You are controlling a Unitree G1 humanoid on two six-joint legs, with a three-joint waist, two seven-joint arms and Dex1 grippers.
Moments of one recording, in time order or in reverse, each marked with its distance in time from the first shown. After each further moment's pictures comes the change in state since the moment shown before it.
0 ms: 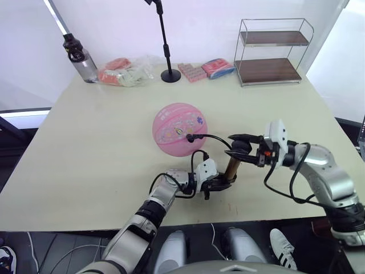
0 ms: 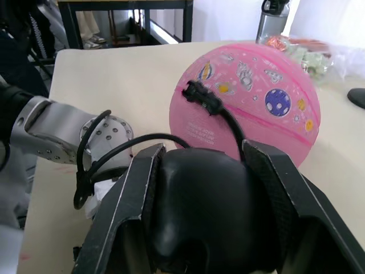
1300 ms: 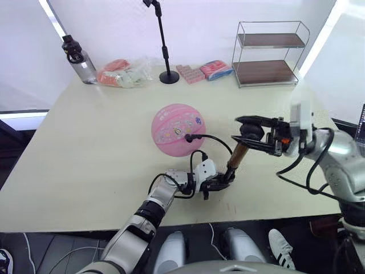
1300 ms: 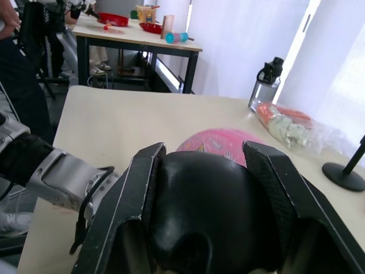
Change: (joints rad) left arm 0.006 0.008 -0.001 0.002 0.011 0.000 0.023; right arm 0.008 -0.030 -0.050 -0.055 0.074 -0.088 0.019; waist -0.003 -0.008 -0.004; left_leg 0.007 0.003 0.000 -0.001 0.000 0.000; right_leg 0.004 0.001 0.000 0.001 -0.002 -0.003
